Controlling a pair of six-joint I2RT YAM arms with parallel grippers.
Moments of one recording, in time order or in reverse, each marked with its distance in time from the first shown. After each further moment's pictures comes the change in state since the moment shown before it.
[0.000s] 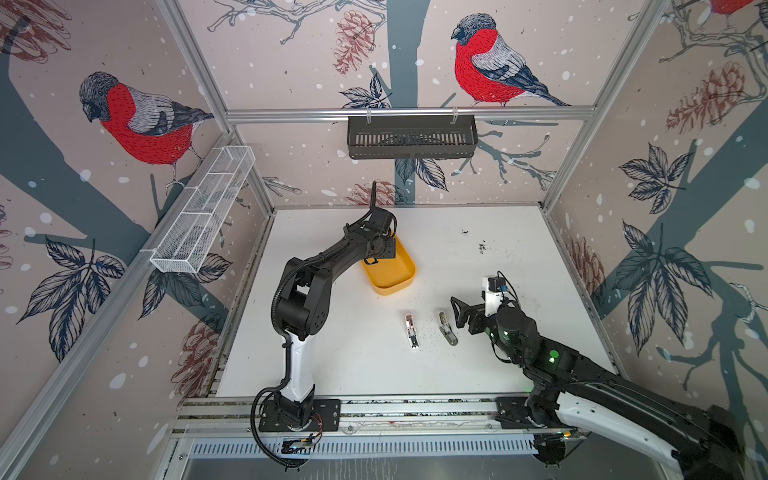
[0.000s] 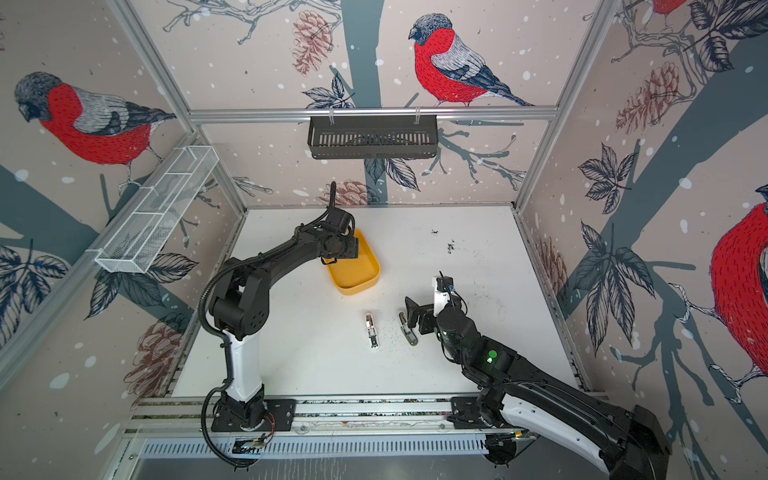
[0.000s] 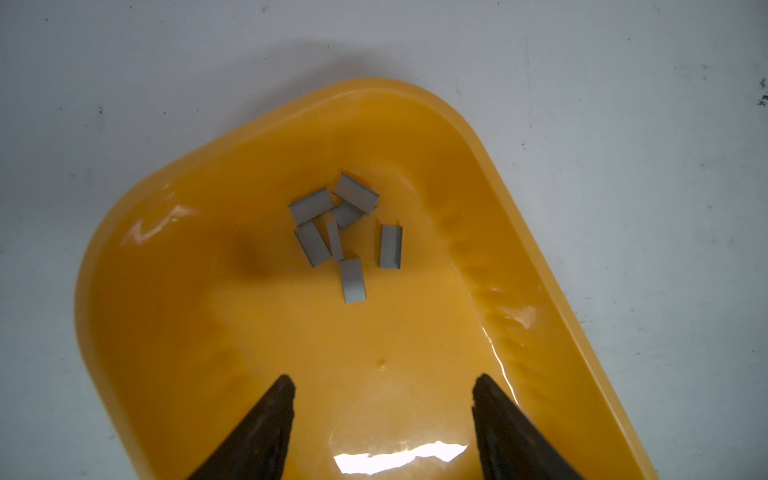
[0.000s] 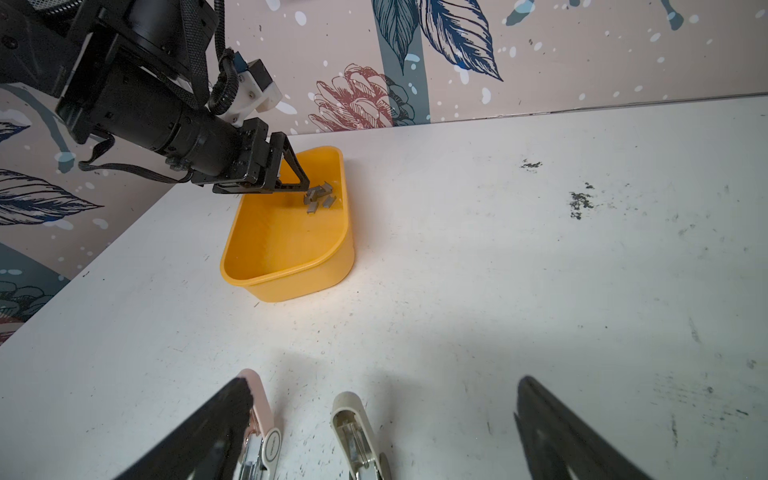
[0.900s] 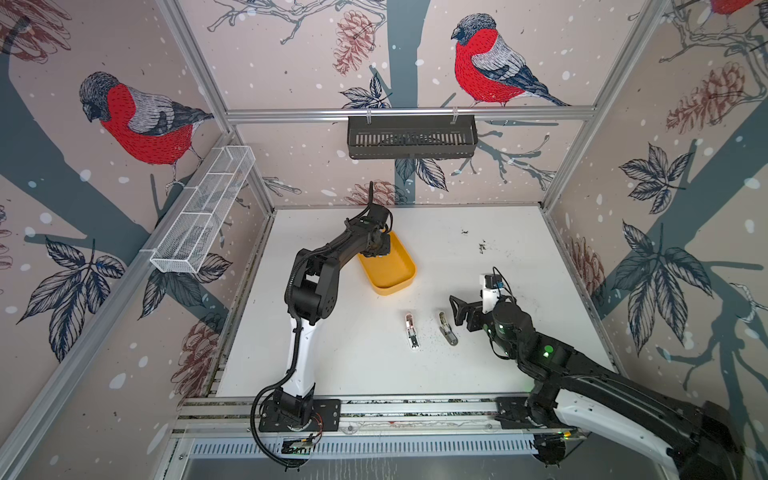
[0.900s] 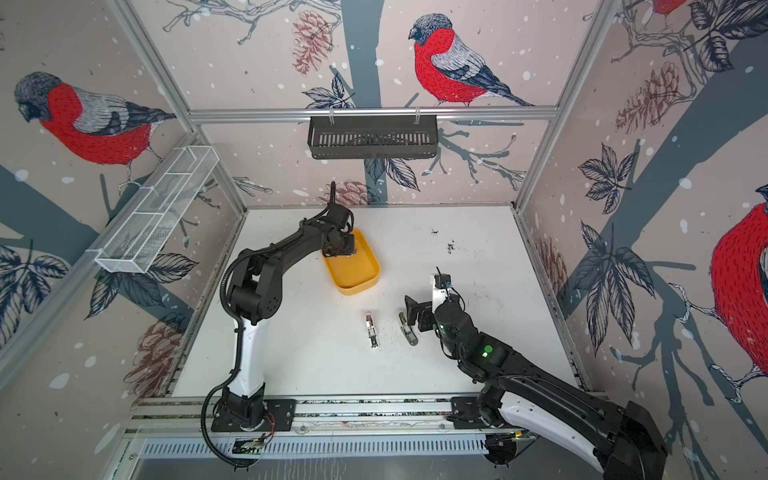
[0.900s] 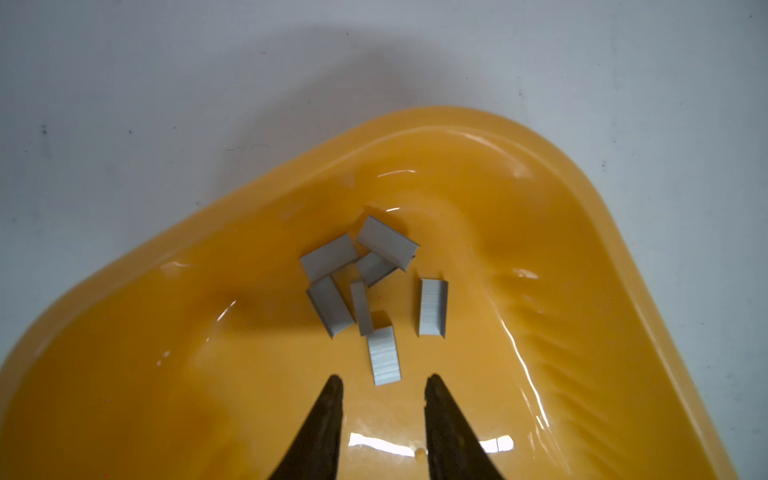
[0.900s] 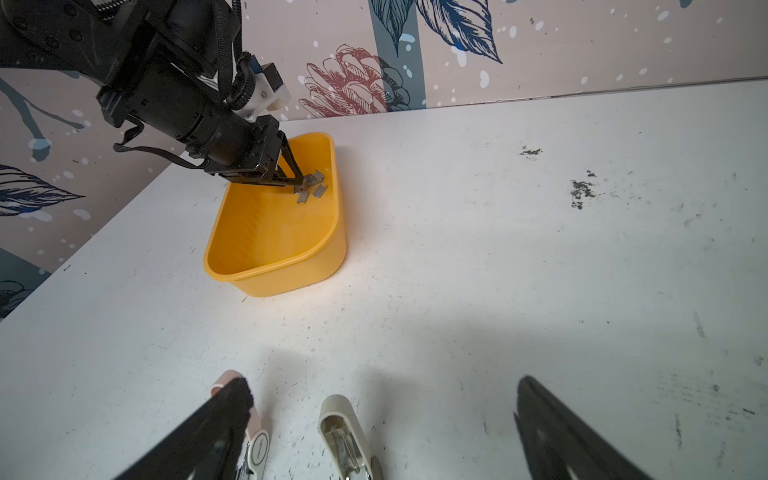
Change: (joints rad) left arm 0.066 0.177 0.170 -0.059 0.040 0.050; right arm -0.054 0.068 0.003 0.031 -0.053 -0.007
